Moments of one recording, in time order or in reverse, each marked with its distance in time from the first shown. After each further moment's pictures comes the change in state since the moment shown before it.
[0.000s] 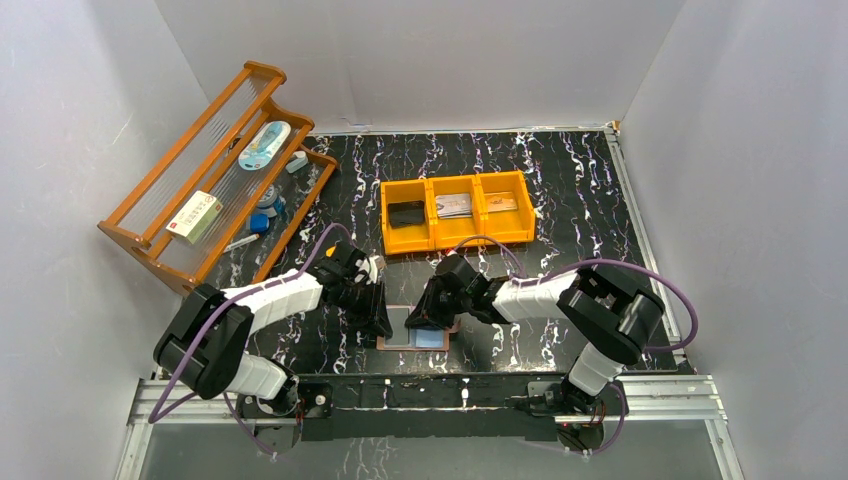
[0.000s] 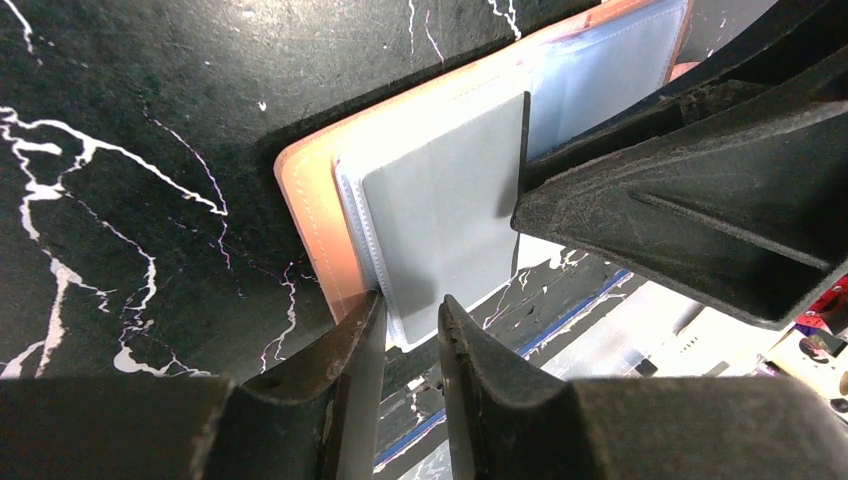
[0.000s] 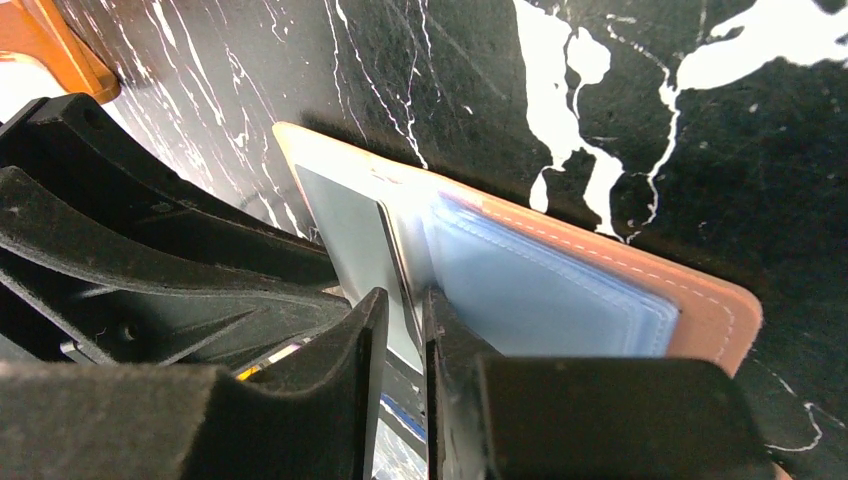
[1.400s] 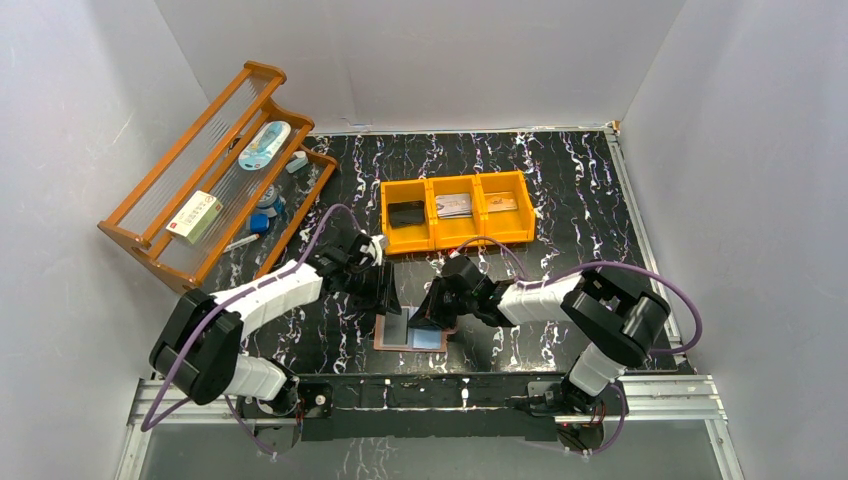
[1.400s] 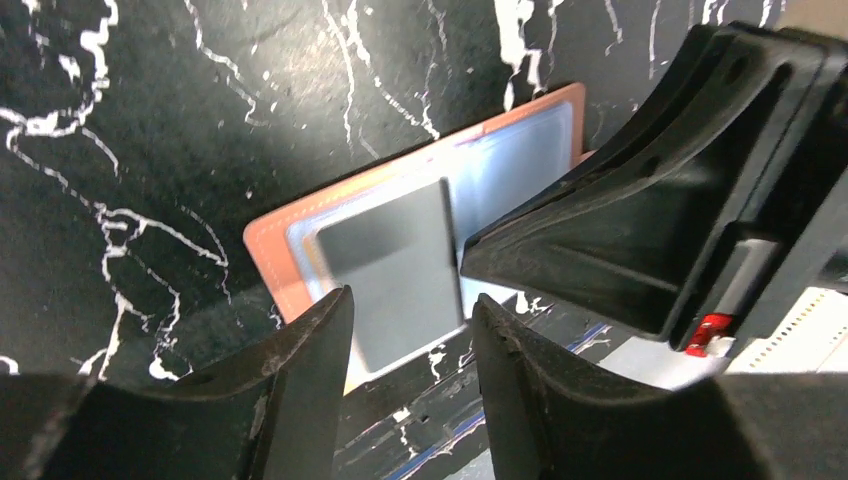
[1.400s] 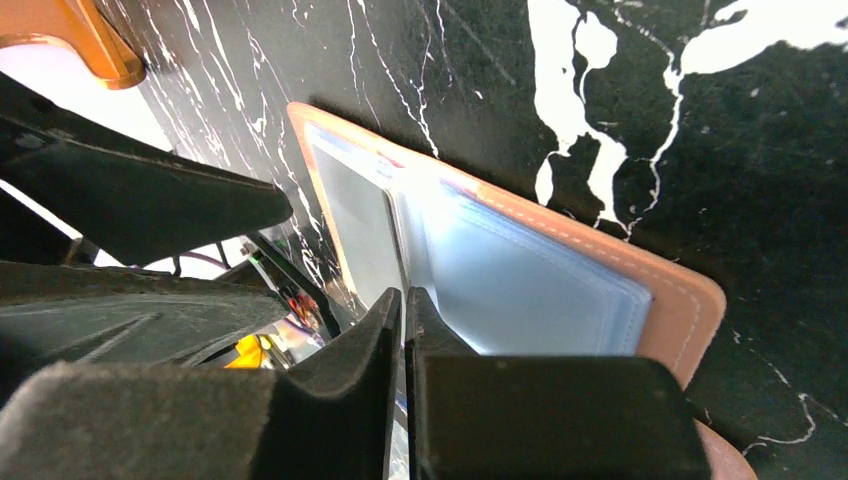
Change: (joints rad) left arm -0.024 -0.039 0.110 -0.054 -0.129 0.009; right arm -0.015 -0.026 -0.053 0.076 -0.026 -0.003
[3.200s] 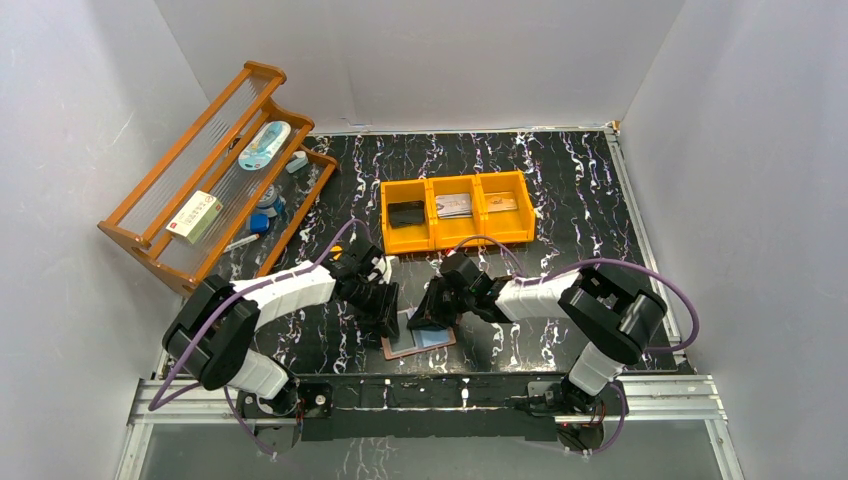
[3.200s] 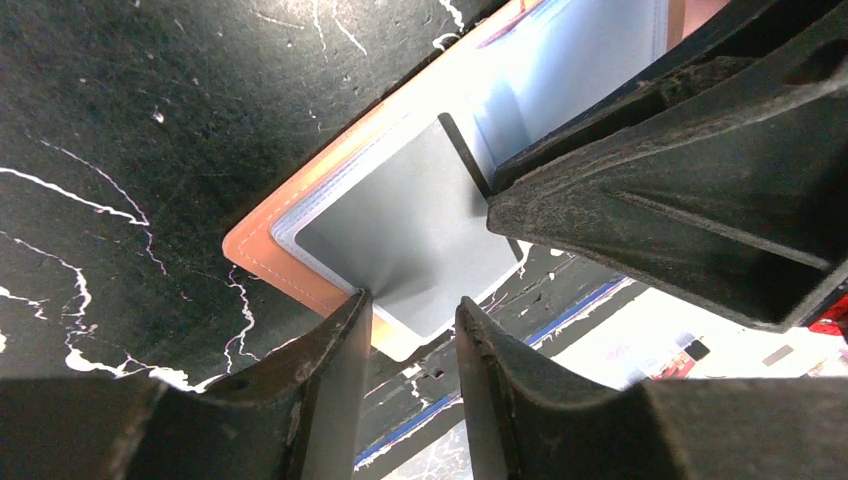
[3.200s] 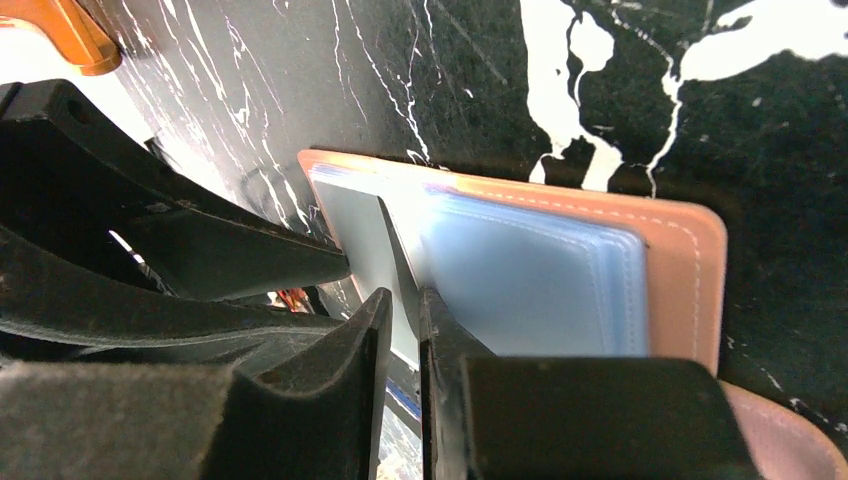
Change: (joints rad) left arm -0.067 0.097 0.011 -0.073 0.064 0.046; right arm -0.010 0.021 0.035 -0.061 -0.041 -0.032
